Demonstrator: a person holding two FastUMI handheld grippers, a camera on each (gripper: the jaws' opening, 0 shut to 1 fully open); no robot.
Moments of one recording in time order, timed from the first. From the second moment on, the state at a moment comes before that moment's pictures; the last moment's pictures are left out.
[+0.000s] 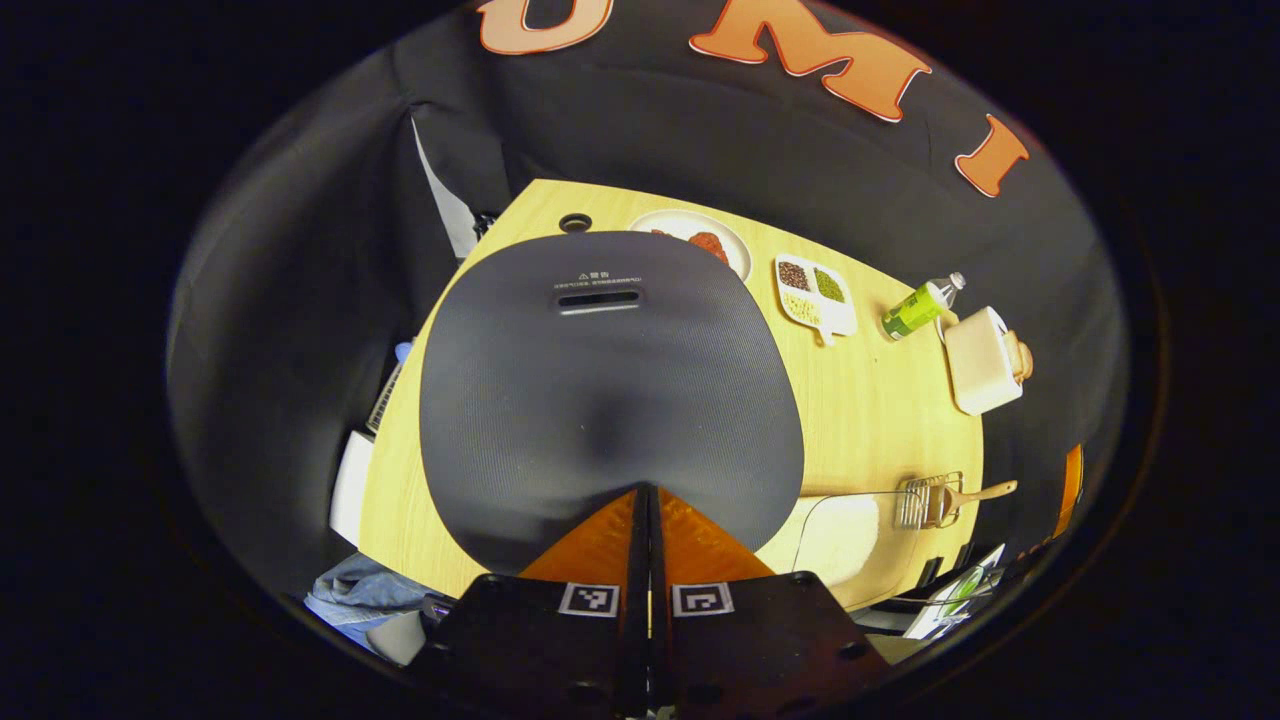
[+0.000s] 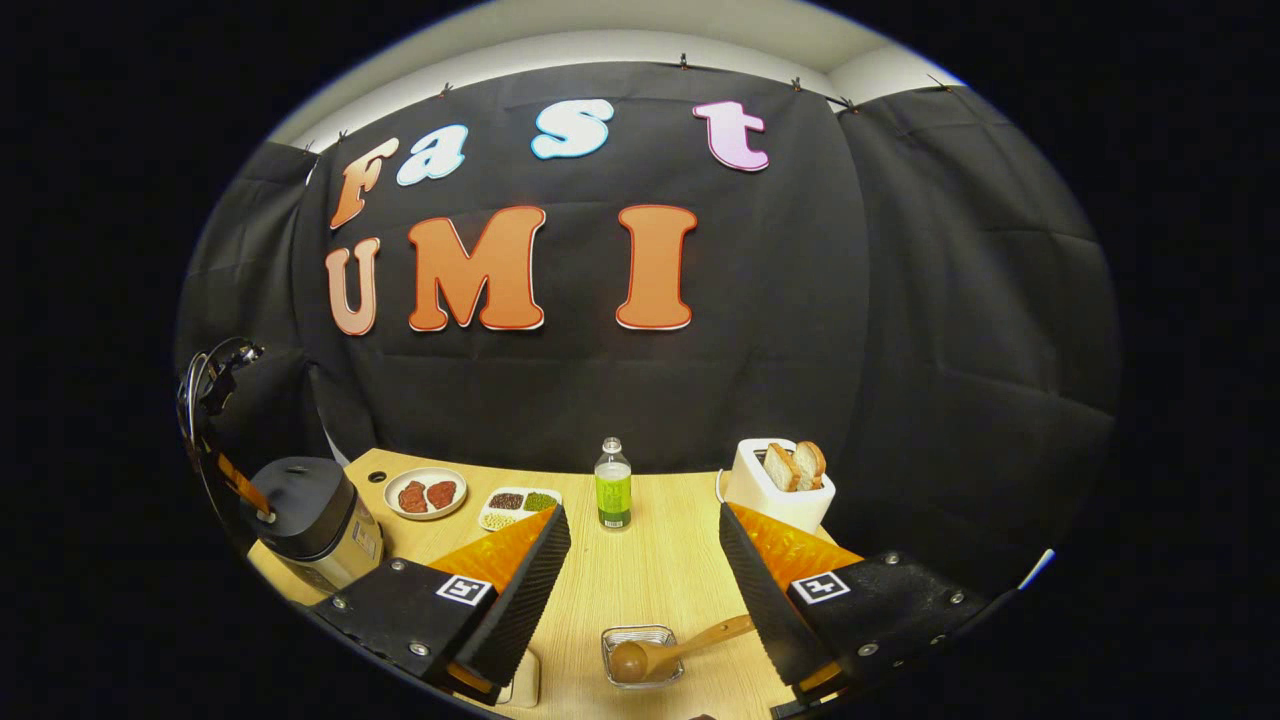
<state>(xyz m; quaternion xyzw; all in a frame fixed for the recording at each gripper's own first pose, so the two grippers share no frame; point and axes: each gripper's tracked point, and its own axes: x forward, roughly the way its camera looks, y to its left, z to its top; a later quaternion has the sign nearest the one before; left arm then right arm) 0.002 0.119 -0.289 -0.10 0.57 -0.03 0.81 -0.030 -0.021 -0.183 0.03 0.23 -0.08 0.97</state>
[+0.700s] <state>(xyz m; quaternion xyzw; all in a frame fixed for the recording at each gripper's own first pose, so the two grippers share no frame) 0.044 0.150 -0.084 0.05 0.17 0.08 0.98 -0.044 -0.049 -0.228 0.04 0.28 -0.09 0.95</state>
